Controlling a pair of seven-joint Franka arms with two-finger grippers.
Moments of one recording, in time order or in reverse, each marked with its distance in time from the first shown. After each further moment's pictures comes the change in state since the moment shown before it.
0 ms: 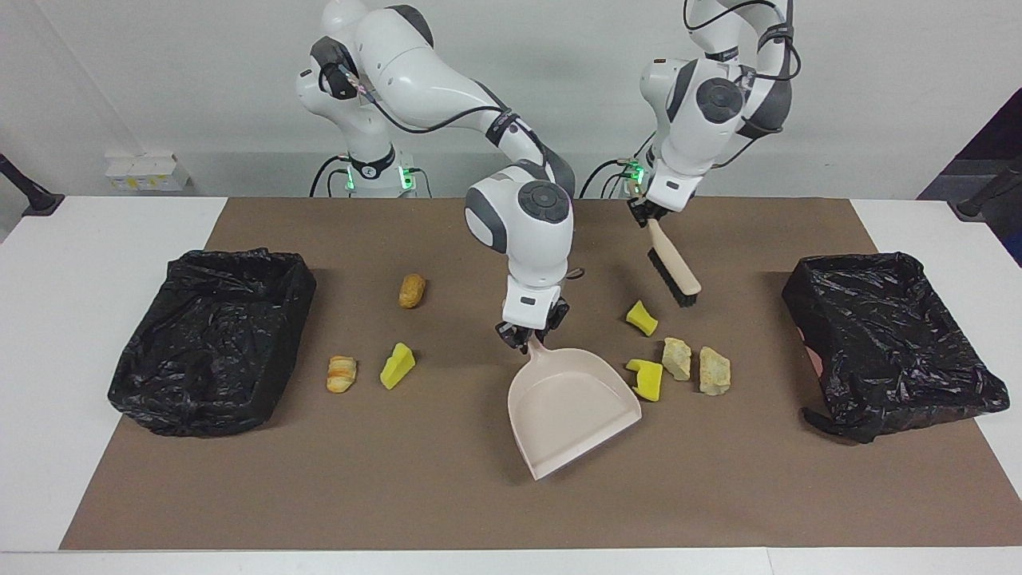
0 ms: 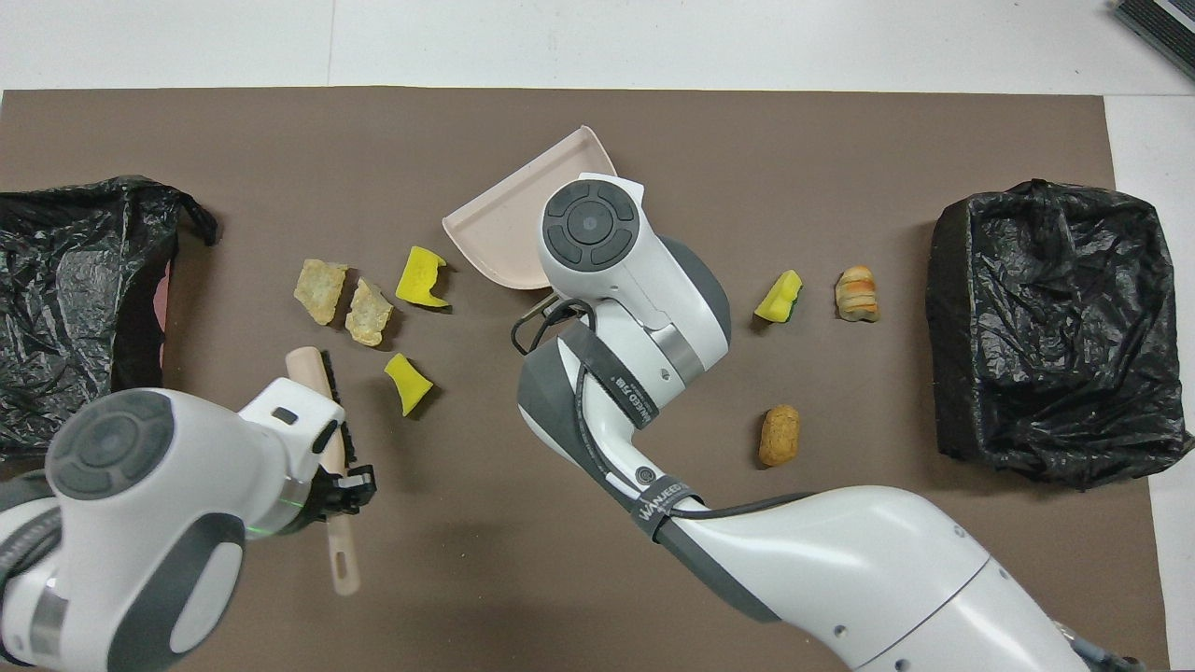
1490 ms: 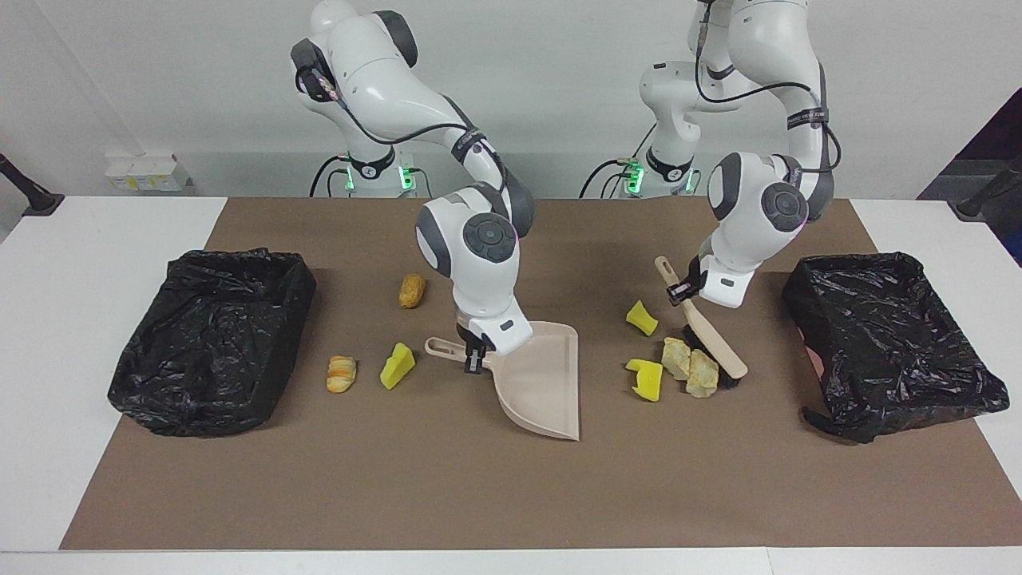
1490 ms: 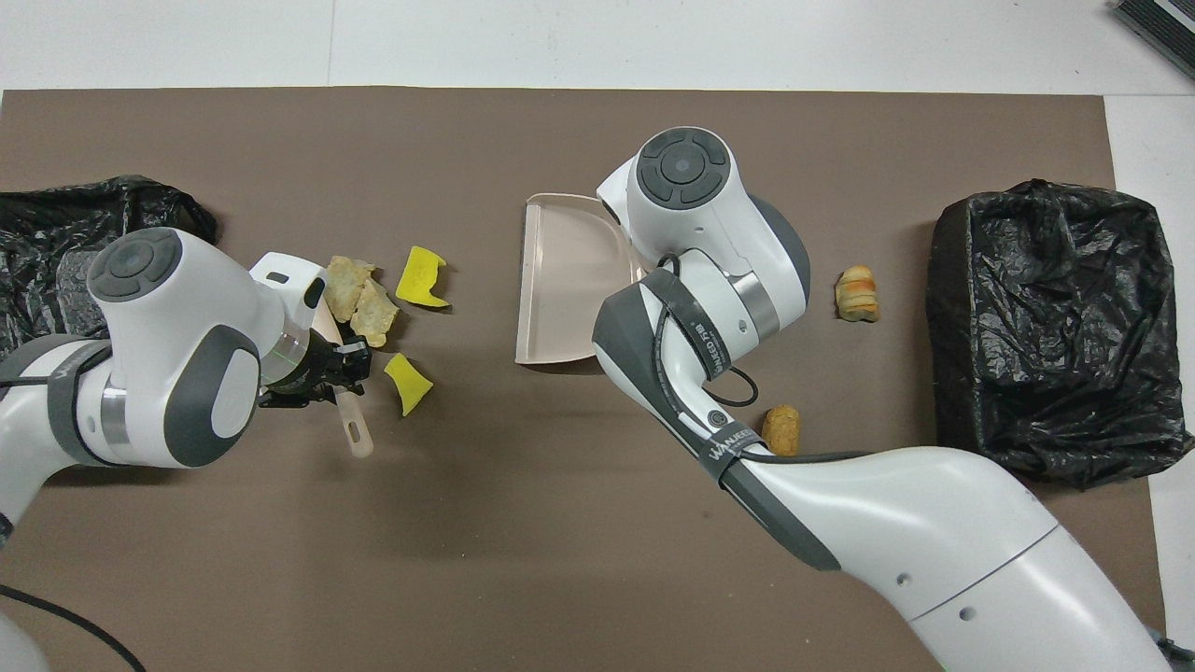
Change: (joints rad) left arm 0.103 0.417 -0.033 0.270 -0.056 0.160 -0.012; right arm -0.114 0.001 0.007 -0.011 -0.013 -0.087 -0.987
